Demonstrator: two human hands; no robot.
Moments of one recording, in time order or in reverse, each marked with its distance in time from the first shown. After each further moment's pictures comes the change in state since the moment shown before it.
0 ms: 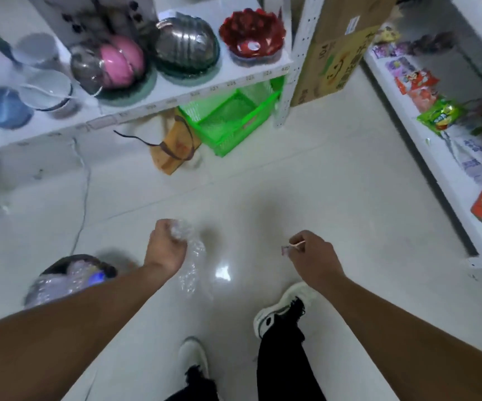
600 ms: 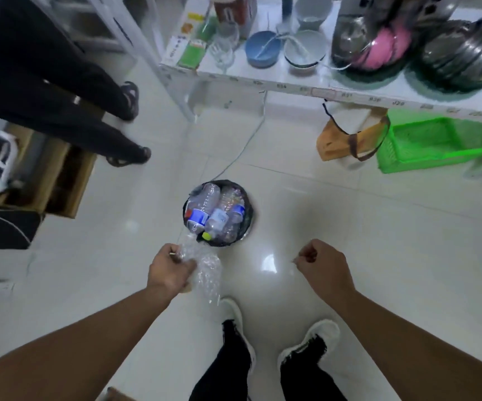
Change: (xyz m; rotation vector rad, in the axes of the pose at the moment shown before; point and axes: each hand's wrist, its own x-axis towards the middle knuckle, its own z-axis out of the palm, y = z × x) left_hand -0.206 -0.226 -0.210 -0.447 0.442 -0.729; right_hand -0.117 -0.182 0.203 -0.249 -0.402 -0.476
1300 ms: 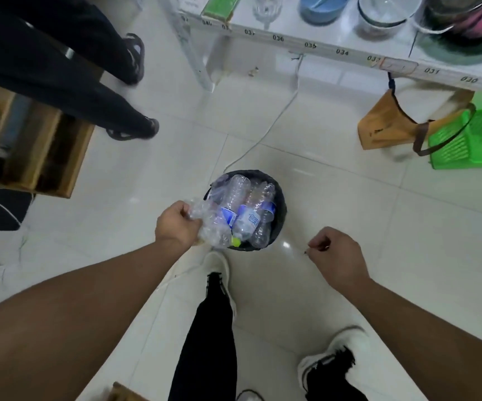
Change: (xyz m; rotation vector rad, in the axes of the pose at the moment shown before) left_hand 0.202 0.002 -0.014 0.175 0.067 0.103; right_hand 0.101 -0.054 0.106 -0.046 -0.073 0.063
